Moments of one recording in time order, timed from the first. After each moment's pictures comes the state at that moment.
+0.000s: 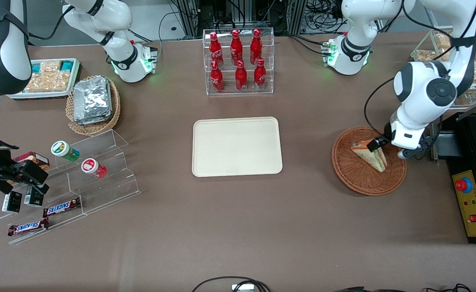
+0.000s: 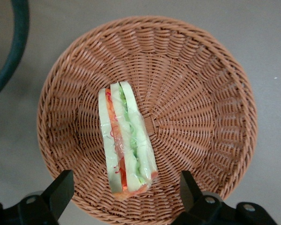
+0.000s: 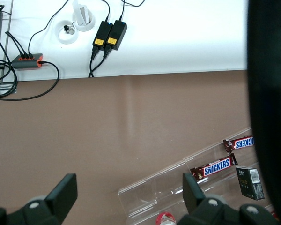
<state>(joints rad) 0.00 0.01 -0.03 -2.41 0.06 2.41 -0.54</state>
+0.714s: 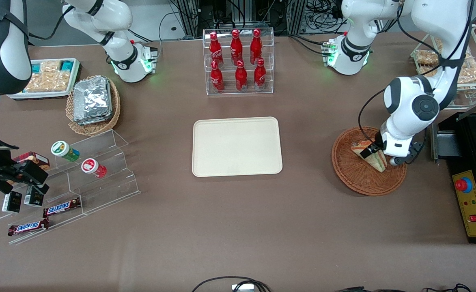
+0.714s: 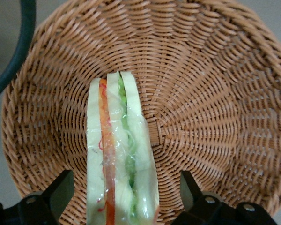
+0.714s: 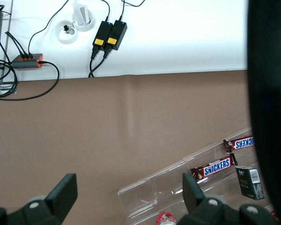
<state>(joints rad) 0.00 0.16 -0.03 -2.41 0.06 2.53 -0.65</state>
